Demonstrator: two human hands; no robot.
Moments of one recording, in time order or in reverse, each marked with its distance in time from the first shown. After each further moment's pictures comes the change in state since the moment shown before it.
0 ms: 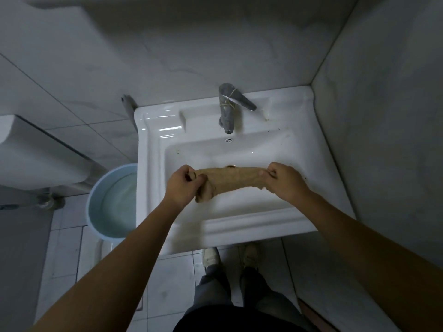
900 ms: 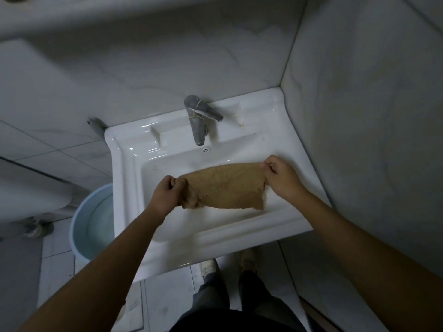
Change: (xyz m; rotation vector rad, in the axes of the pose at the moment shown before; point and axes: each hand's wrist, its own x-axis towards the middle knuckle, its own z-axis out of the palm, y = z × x) left_hand 0.021 0.020 0.016 -0.053 -0.099 -0.131; right_hand 0.009 0.030 -0.040 0.367 0.099 0.108
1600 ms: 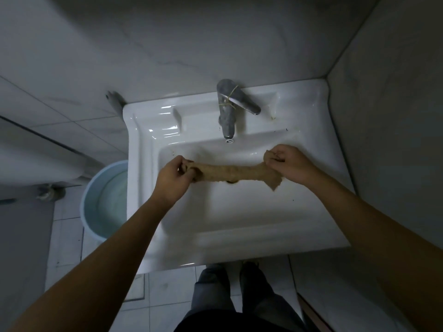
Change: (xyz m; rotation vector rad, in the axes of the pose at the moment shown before) left_hand 0.030 -0.004 -0.025 0.143 0.129 0.197; right_hand 0.068 -0.030 0.028 -0.103 -0.266 0.020
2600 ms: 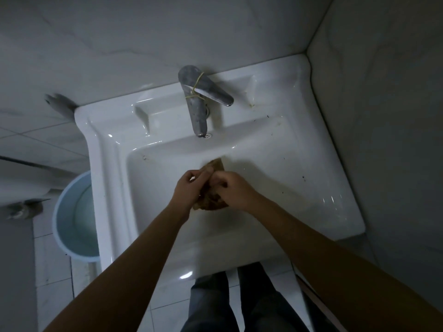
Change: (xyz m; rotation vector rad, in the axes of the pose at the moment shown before) left_hand 0.012 -0.006 0.098 -0.394 -0.236 -0.413; right_hand -0.006 0.009 0.112 0.131 -0.169 -0.034
